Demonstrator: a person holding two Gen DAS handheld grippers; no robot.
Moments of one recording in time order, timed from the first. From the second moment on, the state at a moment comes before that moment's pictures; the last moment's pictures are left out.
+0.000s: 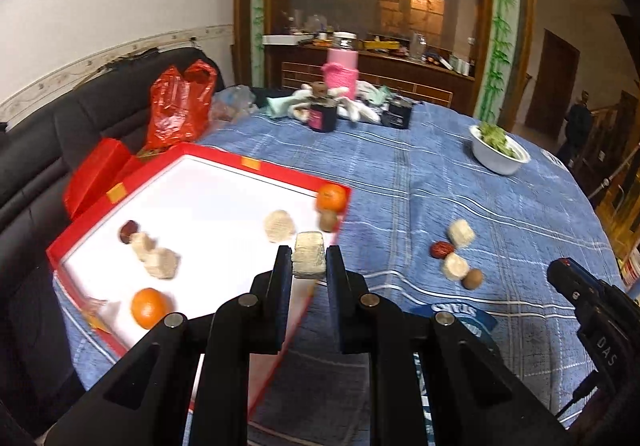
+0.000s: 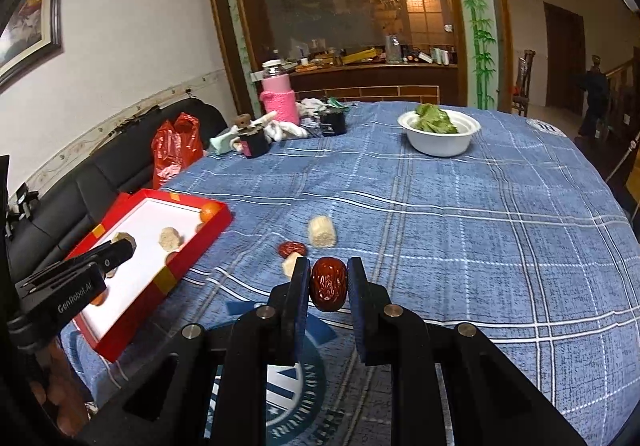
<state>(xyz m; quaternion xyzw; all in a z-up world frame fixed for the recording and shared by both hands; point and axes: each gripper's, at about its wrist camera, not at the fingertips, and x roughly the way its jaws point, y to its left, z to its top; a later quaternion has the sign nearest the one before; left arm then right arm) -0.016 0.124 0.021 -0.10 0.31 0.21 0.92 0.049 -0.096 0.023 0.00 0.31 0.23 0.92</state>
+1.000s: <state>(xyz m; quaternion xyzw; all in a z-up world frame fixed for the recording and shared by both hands) -0.018 0.227 0.000 -0.14 0.38 0.29 0.87 0.053 0.089 0.033 -0.07 0.33 0.41 0.85</state>
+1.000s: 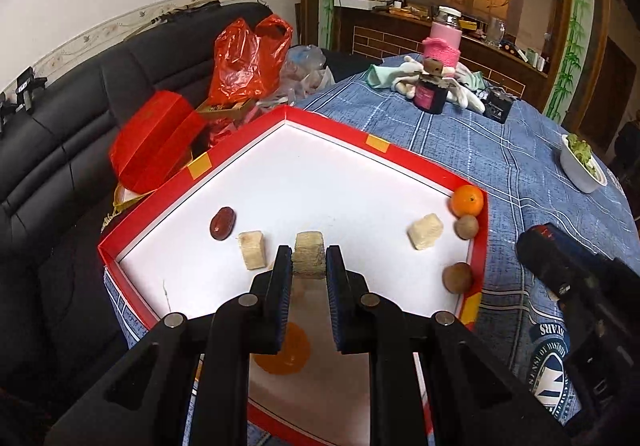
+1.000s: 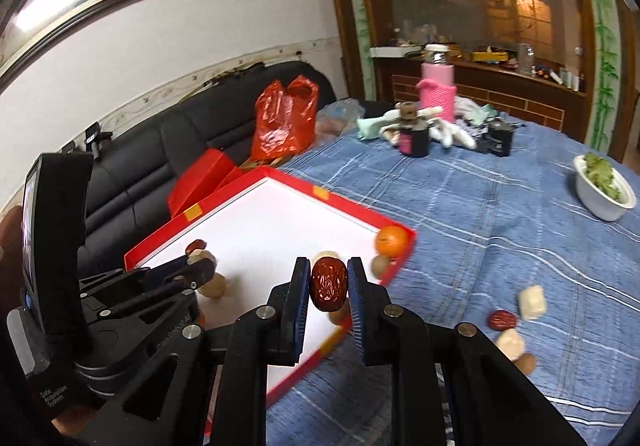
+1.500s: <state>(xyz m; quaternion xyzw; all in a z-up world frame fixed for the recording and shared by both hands) -0.004 0.255 0.006 -0.13 0.38 0.32 0.86 0.064 0.125 0.012 -0.08 0.37 0.43 0.82</state>
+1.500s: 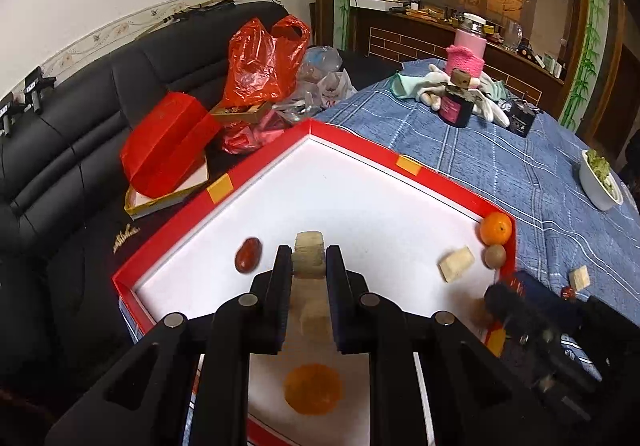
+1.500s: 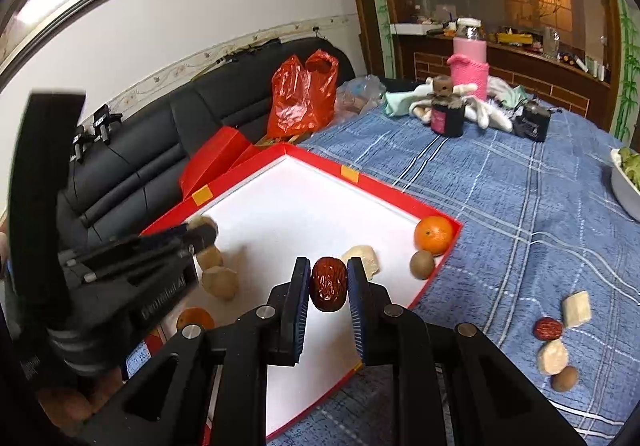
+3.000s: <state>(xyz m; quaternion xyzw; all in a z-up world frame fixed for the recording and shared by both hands) 0.027 0.275 -0.015 -0.14 0.42 0.30 0.84 0.055 0.146 -0.008 -0.10 0.38 0.44 0.81</state>
